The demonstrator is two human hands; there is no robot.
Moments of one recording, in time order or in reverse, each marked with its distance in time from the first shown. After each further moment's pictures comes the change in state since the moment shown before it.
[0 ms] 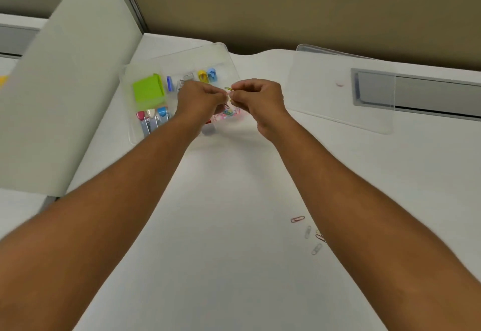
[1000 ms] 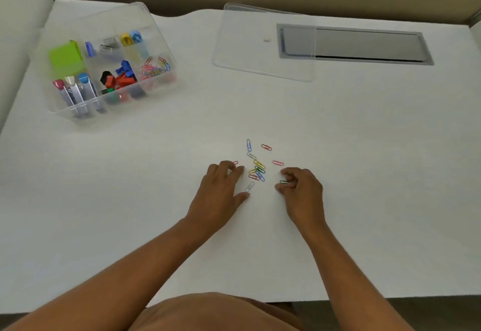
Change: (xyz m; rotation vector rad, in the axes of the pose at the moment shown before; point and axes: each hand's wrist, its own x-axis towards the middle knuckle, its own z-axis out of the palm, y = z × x) left_hand -0.264 -0.126 0.121 0.732 -0.464 0.597; right_hand -0.253 0.178 -0.211 -0.554 0.354 0.100
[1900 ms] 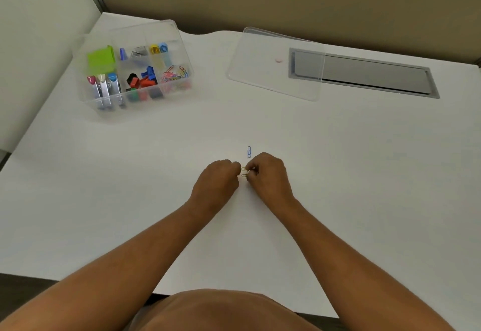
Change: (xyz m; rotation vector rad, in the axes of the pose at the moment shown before) left_hand 0.027 0.014 0.002 0.095 0.211 -0.071; right_hand 0.043 -0.038 0.030 -0.225 -0.176 -0.451
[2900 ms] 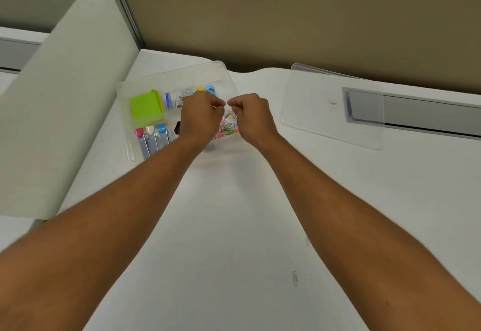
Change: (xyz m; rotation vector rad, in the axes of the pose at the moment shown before) left_hand 0.207 -0.187 -0.167 -0.289 0.326 -0.383; right_hand 0.254 -0.214 0.050 0.112 0.038 -0.032
